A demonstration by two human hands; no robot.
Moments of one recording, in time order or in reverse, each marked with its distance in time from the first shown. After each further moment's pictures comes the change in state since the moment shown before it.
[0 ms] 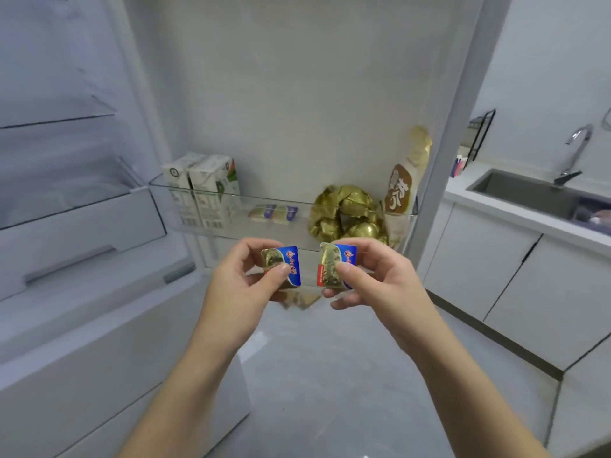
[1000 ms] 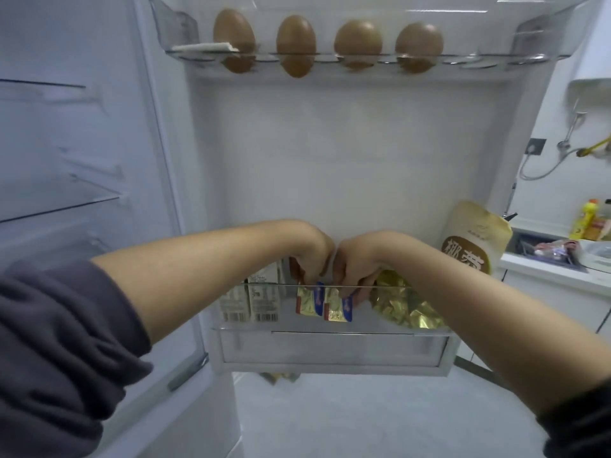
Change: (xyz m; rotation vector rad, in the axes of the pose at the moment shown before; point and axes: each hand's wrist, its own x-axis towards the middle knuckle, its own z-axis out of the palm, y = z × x) left_hand 0.237 0.049 -0.003 1.566 -1.106 0.037; right_hand 0.212 -0.051 0.073 -1.061 -0.337 0.685
